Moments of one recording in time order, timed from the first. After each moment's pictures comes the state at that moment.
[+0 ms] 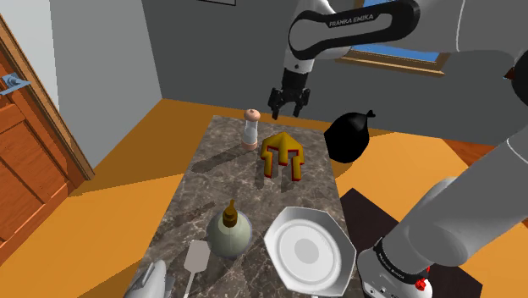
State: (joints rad) arm 0.01 -0.11 -0.01 -2.07 0.11 1.90 0.13
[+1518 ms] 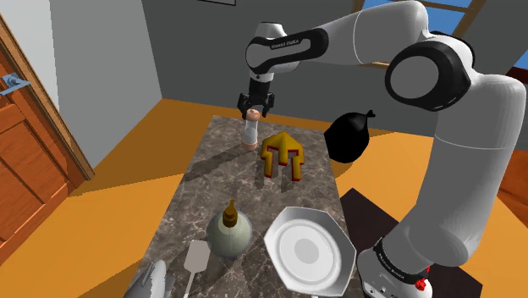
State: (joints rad) arm 0.02 0.38 0.00 -1.63 0.11 1.99 0.16
